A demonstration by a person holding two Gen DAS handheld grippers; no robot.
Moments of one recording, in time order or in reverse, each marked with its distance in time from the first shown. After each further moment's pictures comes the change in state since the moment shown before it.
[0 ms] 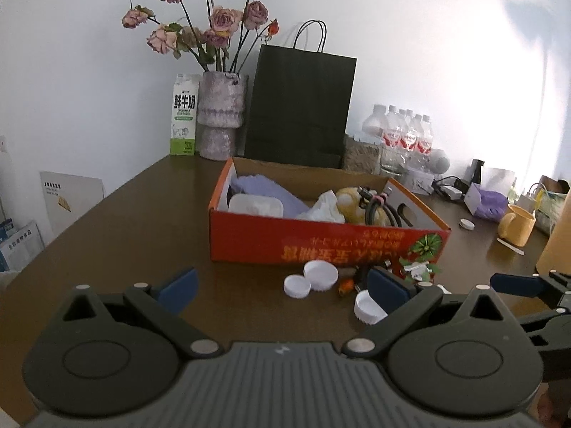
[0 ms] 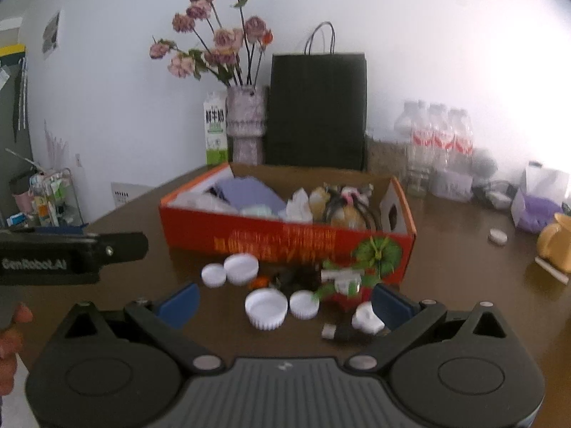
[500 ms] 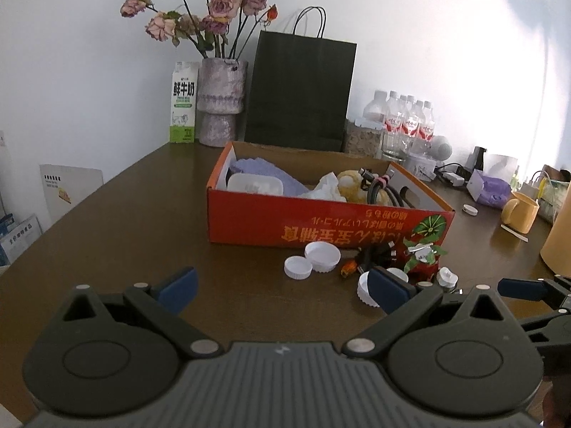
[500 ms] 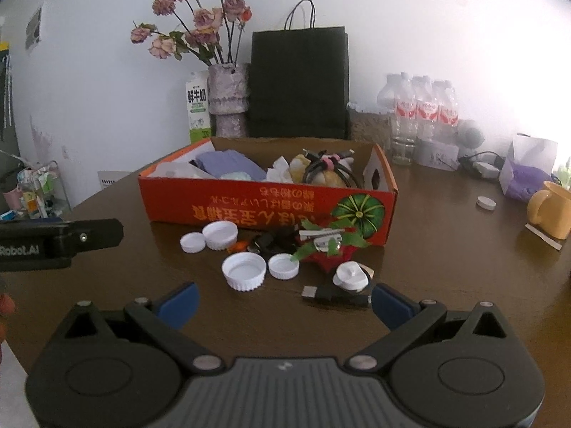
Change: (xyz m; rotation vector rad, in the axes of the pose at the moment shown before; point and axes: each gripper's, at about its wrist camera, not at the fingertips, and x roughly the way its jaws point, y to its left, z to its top) left arm 0.009 -0.003 -0.014 0.008 0.034 0.008; right arm 0.008 -0.017 -0.022 0.034 0.057 -0.031
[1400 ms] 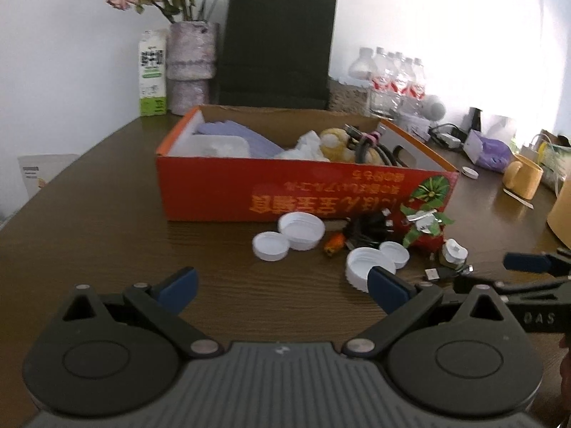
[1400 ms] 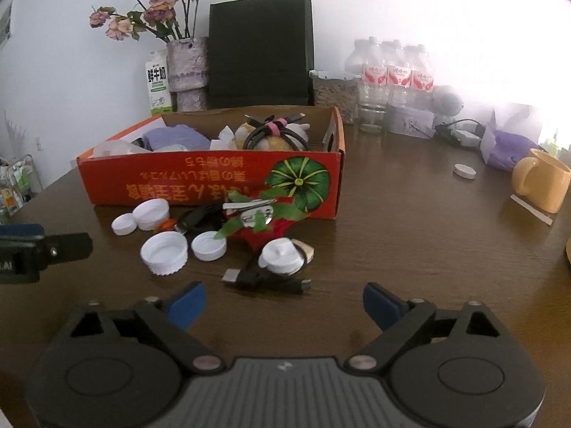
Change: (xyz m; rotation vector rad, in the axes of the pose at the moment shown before) left arm 0.058 -0.025 -0.007 0.061 0.112 -0.035; right arm 0.040 -0.053 -0.005 0.037 0.069 -0.054
